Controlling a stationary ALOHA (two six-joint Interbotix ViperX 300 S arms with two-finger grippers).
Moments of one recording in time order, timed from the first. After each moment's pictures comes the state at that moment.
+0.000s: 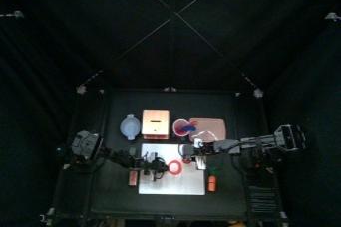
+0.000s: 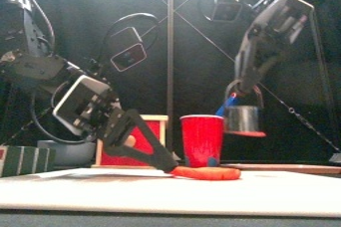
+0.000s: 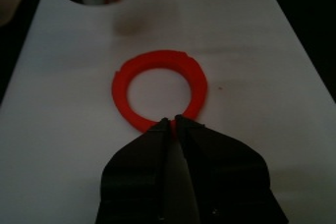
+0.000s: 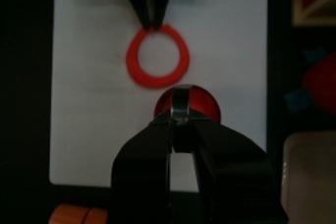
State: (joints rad) left arm -0.20 0.28 0.79 -0.31 -0.67 0.19; right arm -0.01 -0.26 0.81 0.19 0.43 -0.12
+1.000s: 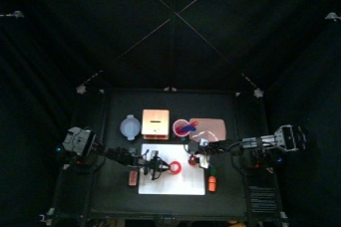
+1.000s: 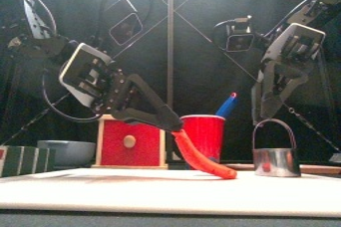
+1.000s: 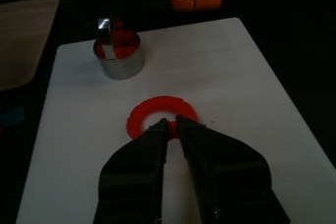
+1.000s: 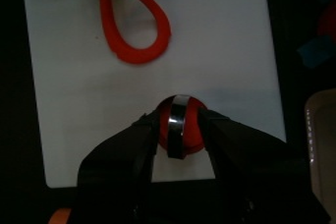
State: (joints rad) left arm -0.19 0.22 0.82 -0.19 -0.67 0.20; right arm -0.04 -0.26 0.85 0.30 0.30 -0.12
